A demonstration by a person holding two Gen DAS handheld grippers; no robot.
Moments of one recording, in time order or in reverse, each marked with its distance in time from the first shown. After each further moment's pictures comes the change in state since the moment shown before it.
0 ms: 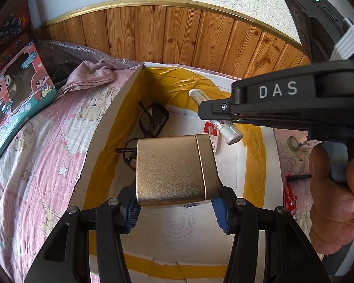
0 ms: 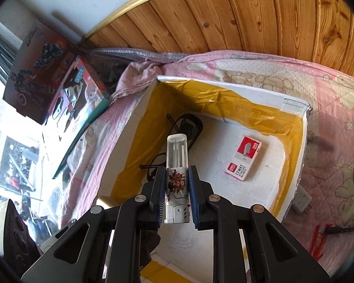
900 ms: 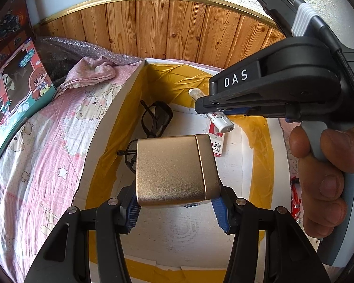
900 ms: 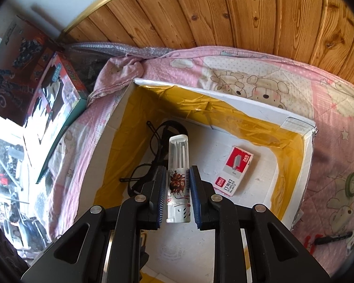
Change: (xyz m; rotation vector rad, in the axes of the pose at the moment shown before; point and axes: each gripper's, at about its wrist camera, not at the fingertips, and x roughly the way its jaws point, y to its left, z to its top) left arm 0.011 0.004 0.009 -0.004 0.037 0.016; right arm 0.022 -0.003 0.029 -0.001 0.032 -0.110
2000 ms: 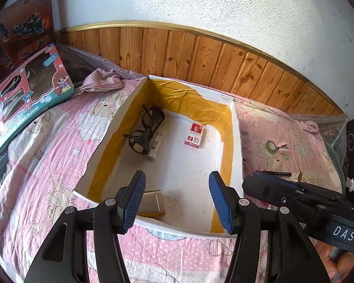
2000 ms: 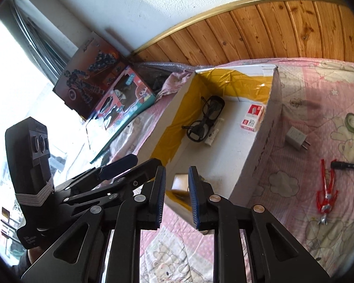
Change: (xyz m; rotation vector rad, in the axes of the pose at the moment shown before) left arm -0.099 -0.022 -0.065 -0.031 -0.152 -0.051; right arm -0.138 -0.014 -0.199 -0.028 -0.257 0.322
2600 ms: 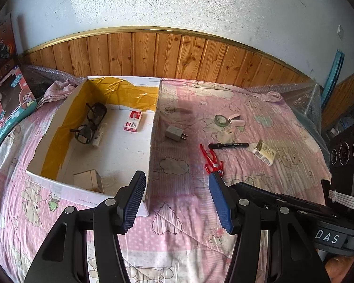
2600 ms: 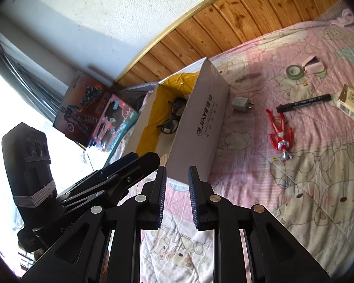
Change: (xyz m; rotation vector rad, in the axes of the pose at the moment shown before) left arm -0.019 -0.108 -0.052 0.162 0.020 -0.119; right arm -0.099 -0.068 -0.085 0.227 -0.147 -0.017
